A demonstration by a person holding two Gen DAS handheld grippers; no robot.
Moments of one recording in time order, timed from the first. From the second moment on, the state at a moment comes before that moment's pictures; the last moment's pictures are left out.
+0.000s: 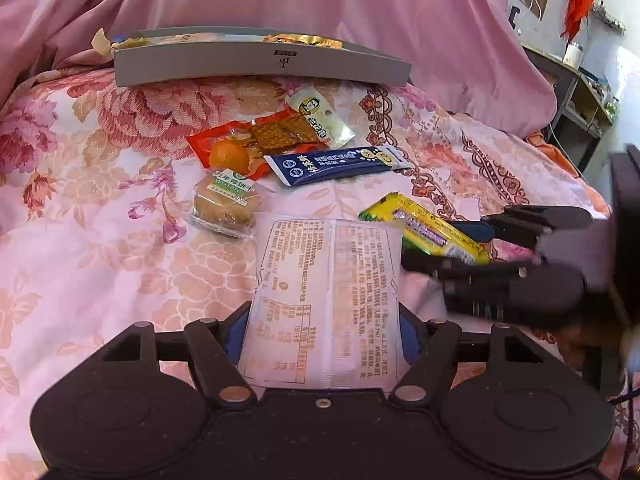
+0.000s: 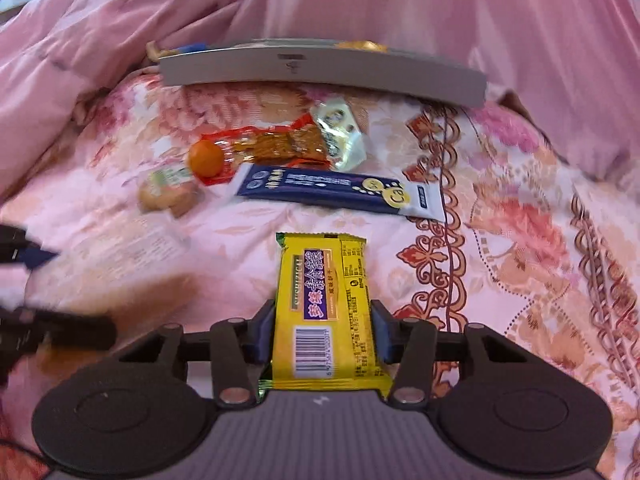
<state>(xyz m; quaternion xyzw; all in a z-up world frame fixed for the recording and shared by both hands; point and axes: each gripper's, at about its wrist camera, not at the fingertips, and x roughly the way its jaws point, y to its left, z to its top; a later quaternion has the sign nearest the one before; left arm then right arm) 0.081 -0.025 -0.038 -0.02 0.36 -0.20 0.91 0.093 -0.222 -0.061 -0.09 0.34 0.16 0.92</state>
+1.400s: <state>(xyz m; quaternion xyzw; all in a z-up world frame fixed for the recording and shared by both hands) 0.103 -0.014 0.032 -0.15 0.24 -0.15 0.95 0.051 -0.194 -0.017 -0.30 0.09 0.14 0.94</state>
